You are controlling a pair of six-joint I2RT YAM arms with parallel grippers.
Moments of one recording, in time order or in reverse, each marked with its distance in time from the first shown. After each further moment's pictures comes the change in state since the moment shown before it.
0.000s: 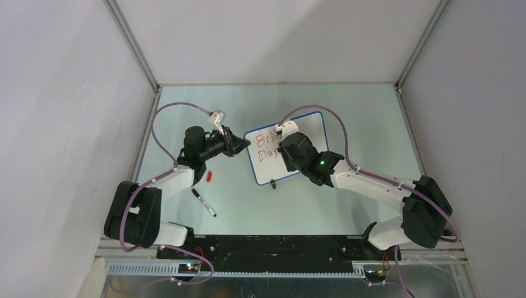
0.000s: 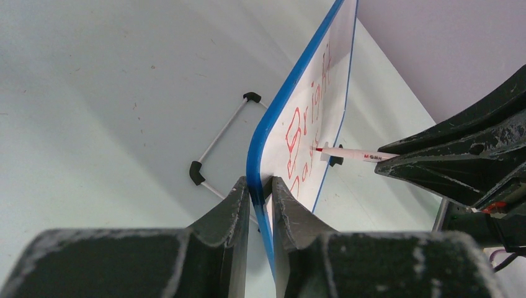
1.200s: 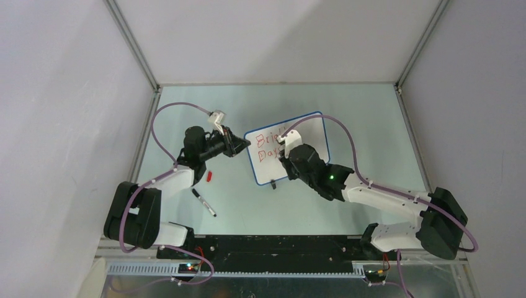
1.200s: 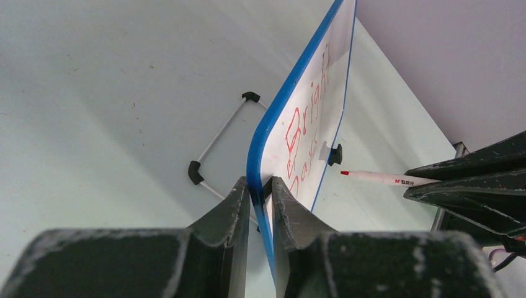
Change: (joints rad) left arm -0.001 -0.005 0.000 -0.005 0.000 0.001; right arm 0.074 -0.140 -0.131 0.116 -0.001 -0.036
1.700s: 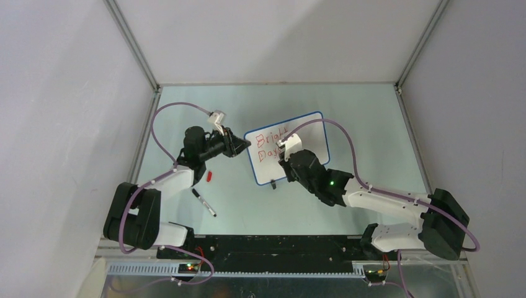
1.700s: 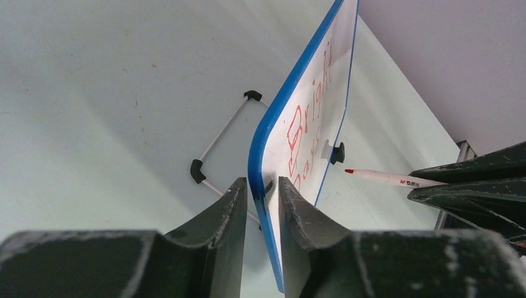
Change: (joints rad) left arm 0.000 -0.006 0.000 -0.008 -0.002 0.009; right arm 0.041 -0.027 -0.074 0.110 0.061 -0.018
